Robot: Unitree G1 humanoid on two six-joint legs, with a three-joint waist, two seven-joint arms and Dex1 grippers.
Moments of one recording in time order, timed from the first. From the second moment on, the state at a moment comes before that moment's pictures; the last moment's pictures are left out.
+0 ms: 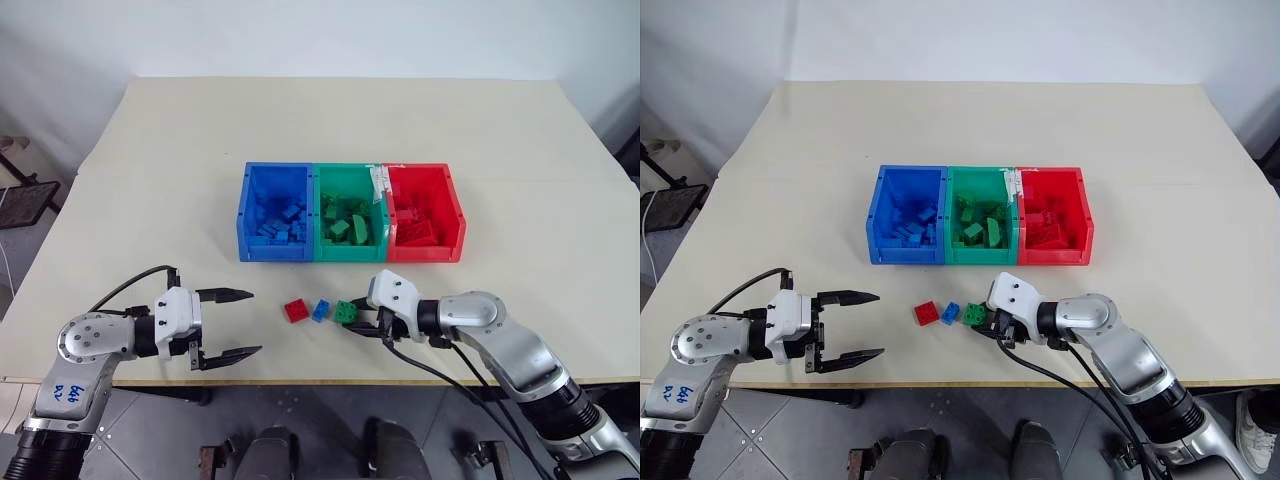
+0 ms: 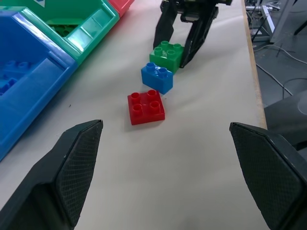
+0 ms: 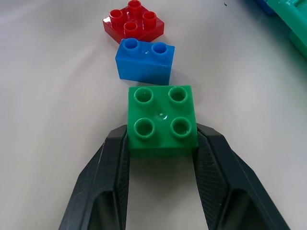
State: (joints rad) left arm -0.05 0.73 0.12 -0.15 -0.40 -0.01 -1.13; right arm -0.37 -0.62 0.33 -0.28 0.21 0.53 0.89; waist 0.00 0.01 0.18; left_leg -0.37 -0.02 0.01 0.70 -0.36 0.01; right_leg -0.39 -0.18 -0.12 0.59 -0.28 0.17
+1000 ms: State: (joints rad) left arm 0.01 0.81 0.31 -0.14 -0.46 0.18 -1.00; right arm -0.36 -0.65 -0.05 -0.07 0.44 0.12 1.23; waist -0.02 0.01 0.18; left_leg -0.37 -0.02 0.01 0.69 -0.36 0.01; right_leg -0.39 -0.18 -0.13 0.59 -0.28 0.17
